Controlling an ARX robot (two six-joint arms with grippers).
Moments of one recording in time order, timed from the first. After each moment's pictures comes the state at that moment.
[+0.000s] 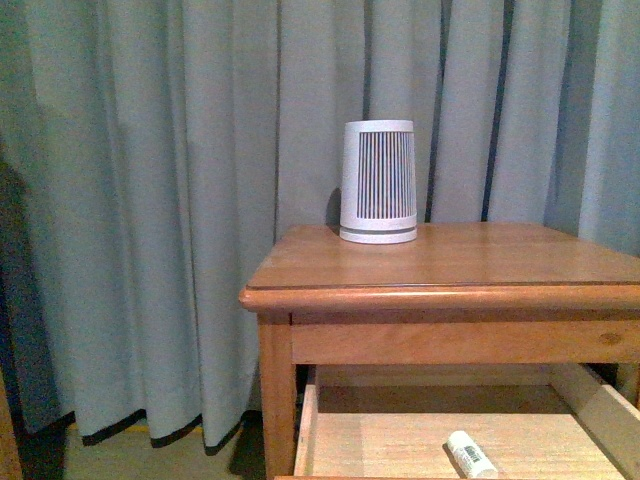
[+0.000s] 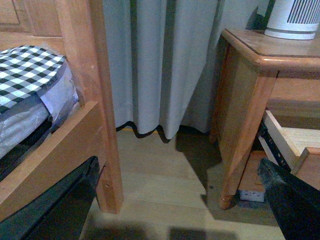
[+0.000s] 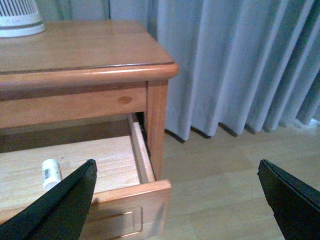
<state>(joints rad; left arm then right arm) 0.00 0.00 0.01 0.00 0.00 0.00 0.09 0.82 0.24 0.47 0.46 0.03</state>
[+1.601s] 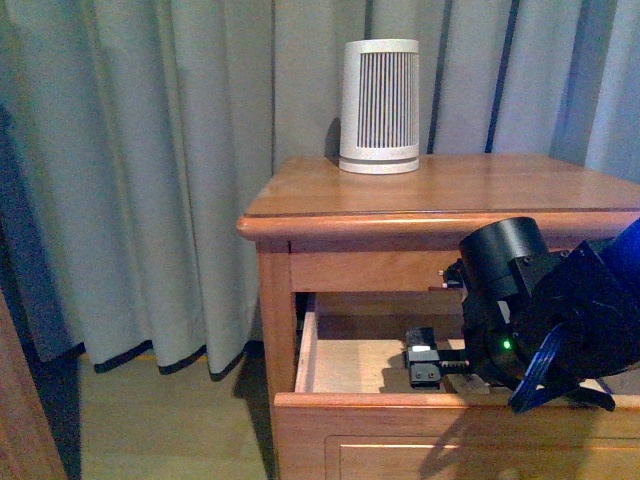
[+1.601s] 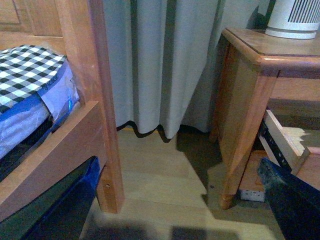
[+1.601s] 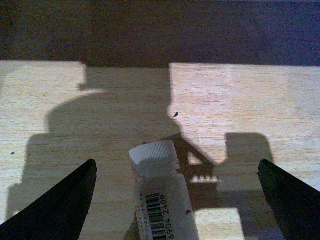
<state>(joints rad) 0.00 0.00 0.01 0.00 0.00 0.00 0.22 2.26 1.32 0.23 0.24 0.18</state>
